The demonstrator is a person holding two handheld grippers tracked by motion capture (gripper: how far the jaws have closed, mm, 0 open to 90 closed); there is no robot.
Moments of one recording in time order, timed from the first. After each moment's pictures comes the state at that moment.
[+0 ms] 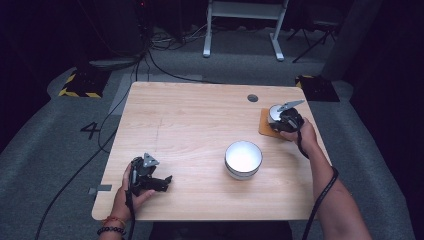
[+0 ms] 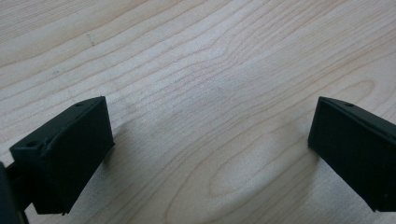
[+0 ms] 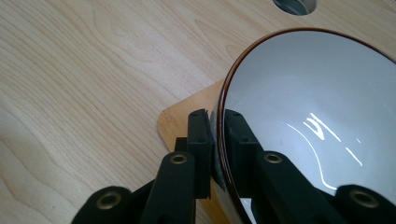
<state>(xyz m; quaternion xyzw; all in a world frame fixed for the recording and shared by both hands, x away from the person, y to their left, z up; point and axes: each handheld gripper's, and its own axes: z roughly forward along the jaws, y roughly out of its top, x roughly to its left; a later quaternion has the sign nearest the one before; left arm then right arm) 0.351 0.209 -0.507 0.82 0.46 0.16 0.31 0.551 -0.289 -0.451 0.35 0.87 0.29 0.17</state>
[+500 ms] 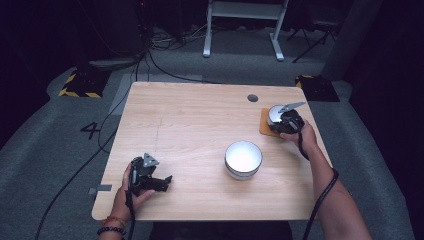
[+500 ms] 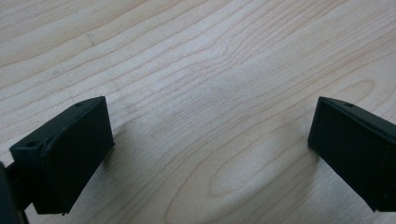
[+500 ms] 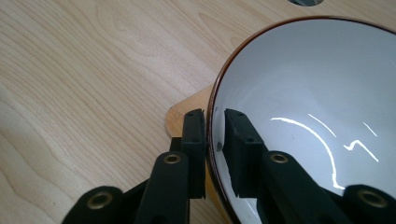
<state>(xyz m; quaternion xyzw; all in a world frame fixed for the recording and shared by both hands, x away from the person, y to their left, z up) 0.351 0.208 -0.507 0.82 0.46 0.16 0.31 0.552 -0.295 -0.459 0.35 0.87 0.30 0.16</state>
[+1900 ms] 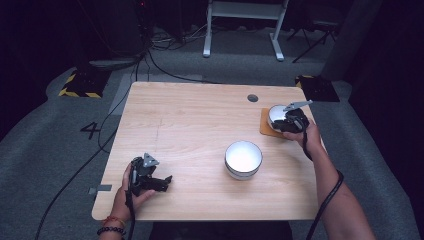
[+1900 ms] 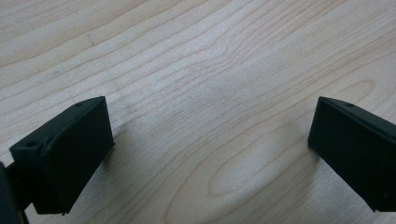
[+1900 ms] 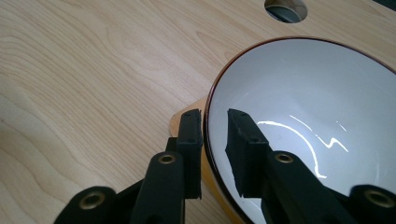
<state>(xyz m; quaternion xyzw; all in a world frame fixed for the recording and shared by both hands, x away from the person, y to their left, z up) 0.351 0.209 -0.507 0.82 0.46 0.16 0.31 0.543 -0.303 -0.444 0.35 0.86 0.33 0.16</state>
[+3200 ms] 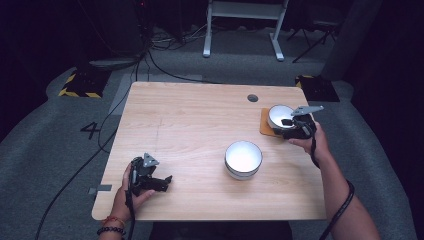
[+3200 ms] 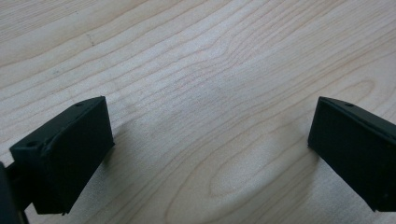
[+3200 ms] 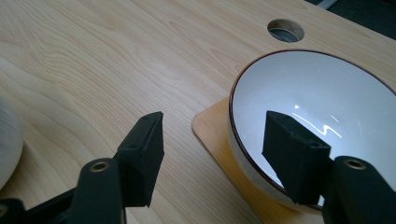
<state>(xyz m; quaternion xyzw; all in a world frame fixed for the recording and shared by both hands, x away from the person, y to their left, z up) 0.351 0.209 -0.507 0.82 0.46 0.16 0.31 0.510 -0.312 -0.431 0.34 0.84 0.37 0.18</state>
